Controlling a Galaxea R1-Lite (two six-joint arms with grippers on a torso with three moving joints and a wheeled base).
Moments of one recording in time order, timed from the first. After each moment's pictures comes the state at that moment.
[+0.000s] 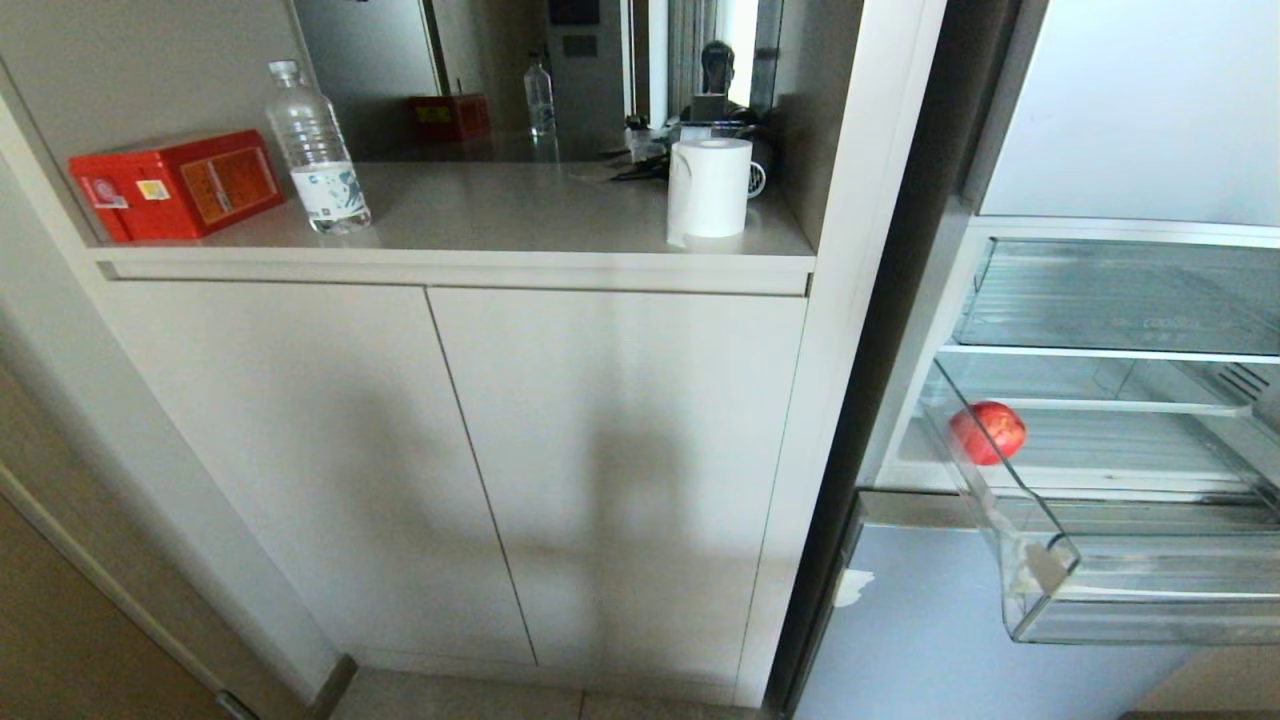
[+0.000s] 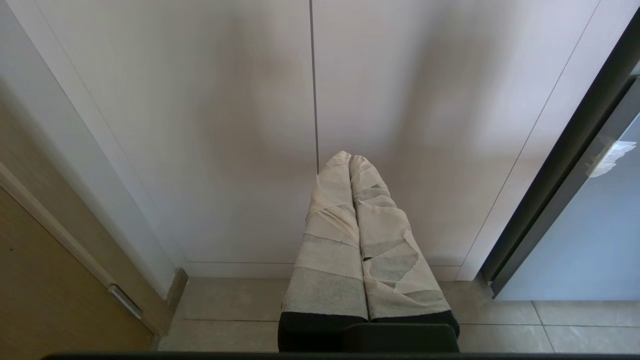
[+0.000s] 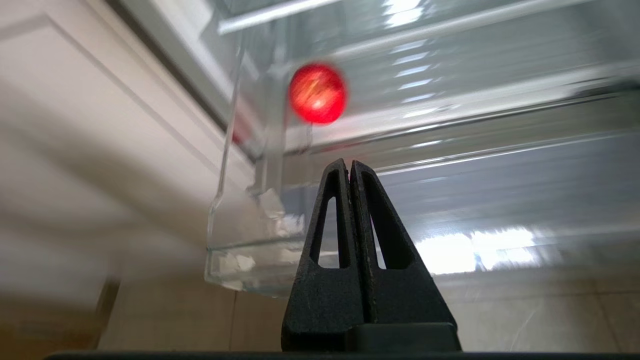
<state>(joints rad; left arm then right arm) 0.00 0.00 0.00 0.01 0.00 0.02 -0.77 1.18 -0.72 -0.12 0.72 0.05</state>
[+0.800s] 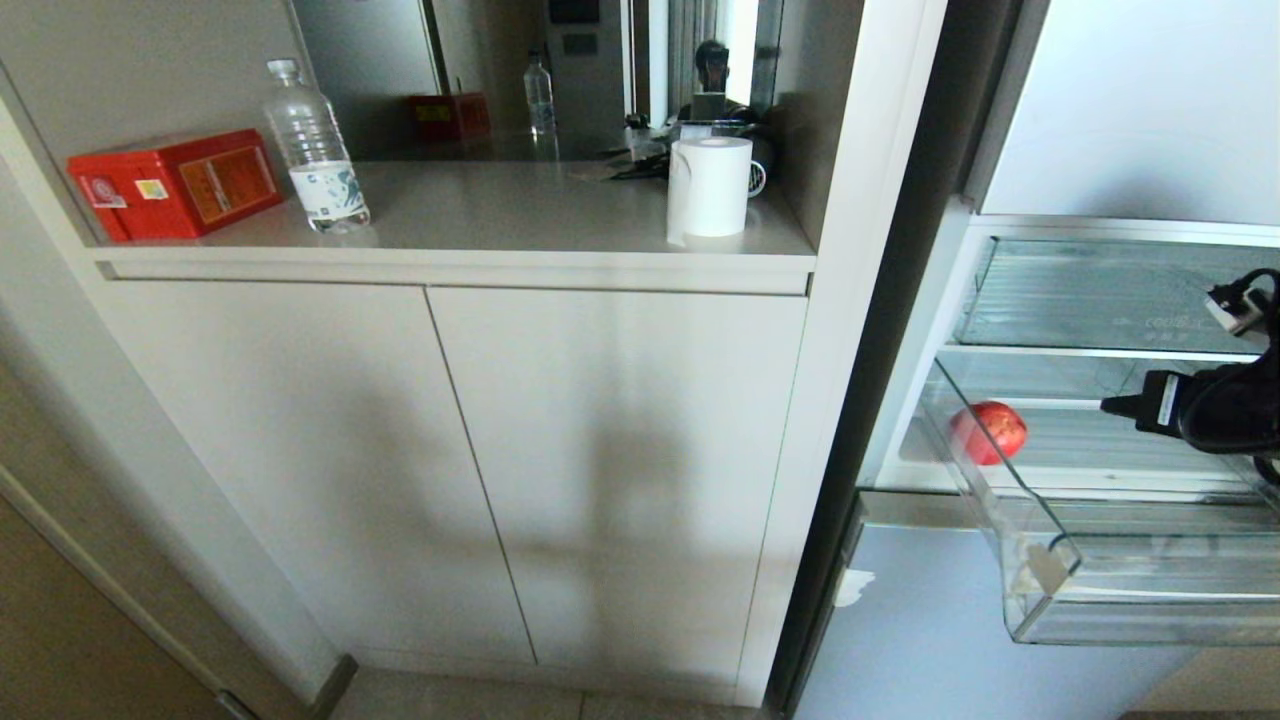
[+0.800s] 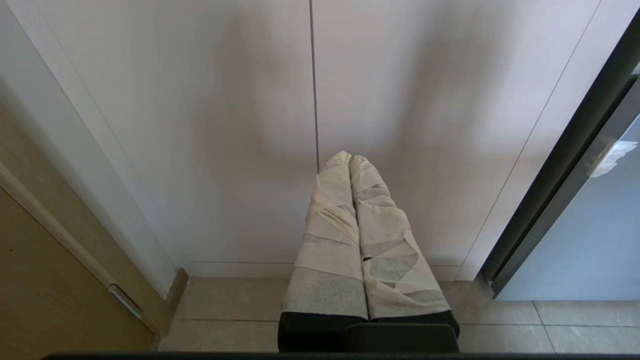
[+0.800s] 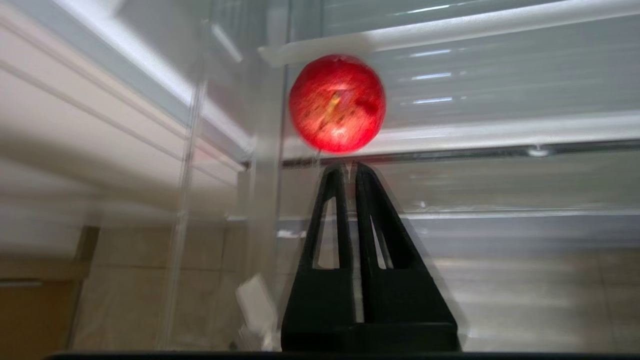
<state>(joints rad) 0.00 0.00 0.00 0.01 0.00 0.02 -0.32 1.71 -1.02 -0.20 0.35 0.08</state>
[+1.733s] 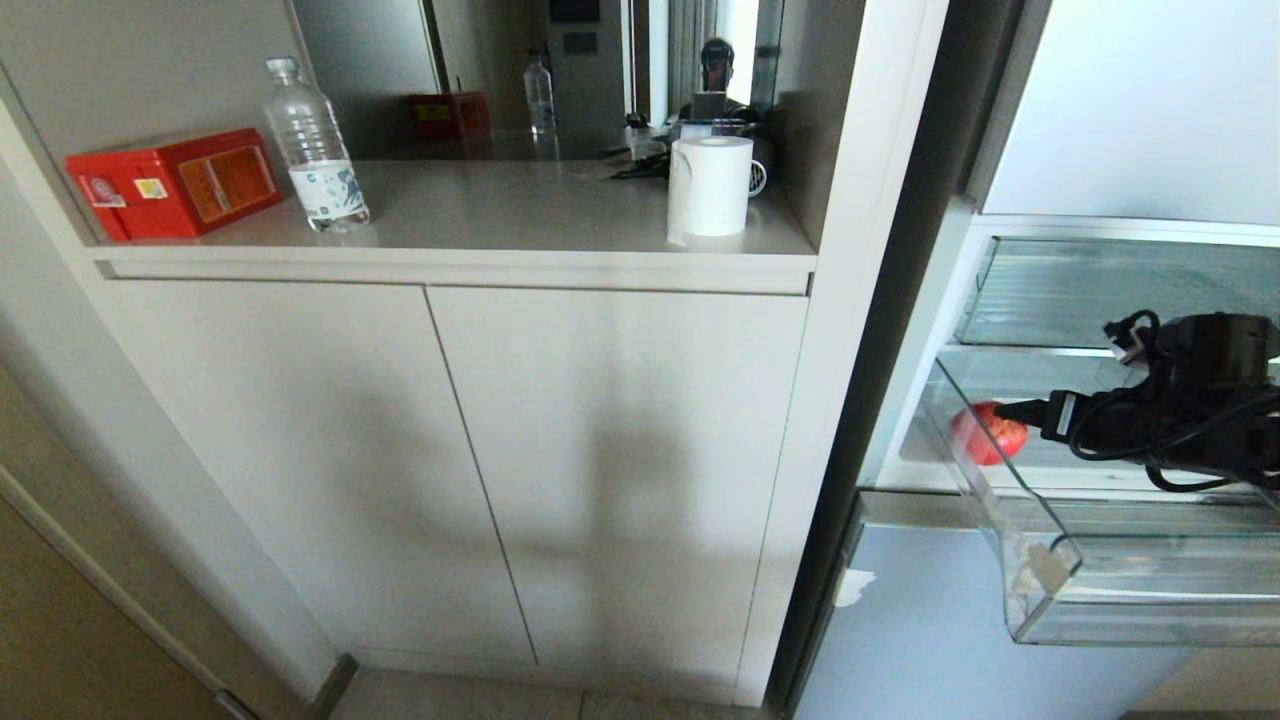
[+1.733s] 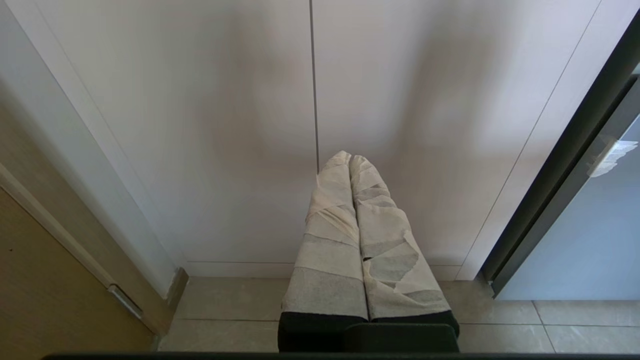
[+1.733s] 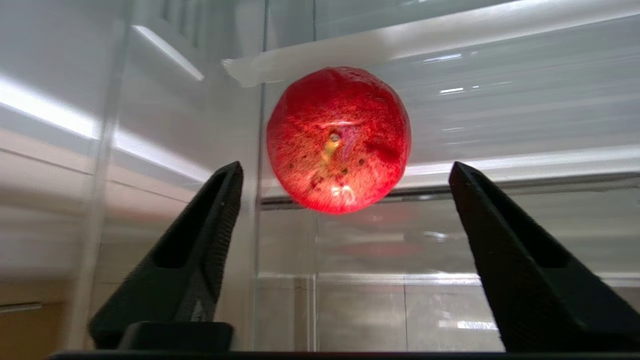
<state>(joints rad) 0.00 0.00 0.00 0.01 0.00 0.02 -0.25 1.98 -1.08 -0.41 0.28 0.16</state>
